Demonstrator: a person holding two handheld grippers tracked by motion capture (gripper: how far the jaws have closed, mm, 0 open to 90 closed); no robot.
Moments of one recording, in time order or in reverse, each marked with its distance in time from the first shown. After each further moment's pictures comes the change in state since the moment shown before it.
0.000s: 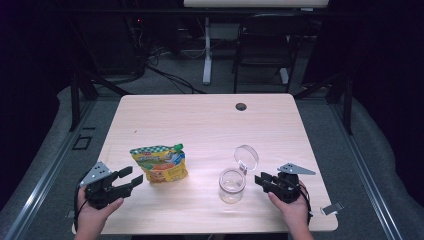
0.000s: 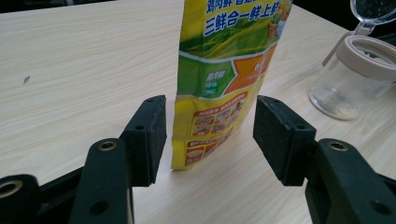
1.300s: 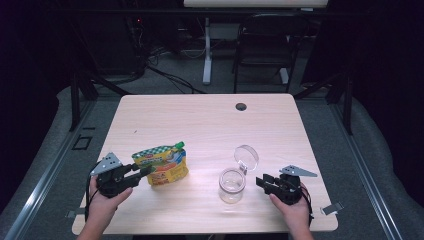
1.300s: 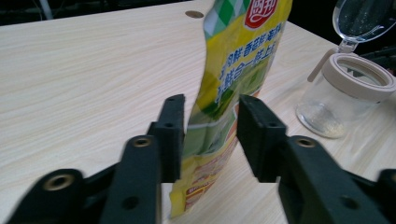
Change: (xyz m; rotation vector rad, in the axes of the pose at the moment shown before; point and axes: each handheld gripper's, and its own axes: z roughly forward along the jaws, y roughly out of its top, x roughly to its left) left arm -0.005 0.017 0.023 -0.032 -0.057 0.024; right arm -0.005 -0.007 -0.001 0.004 -0.007 0.023
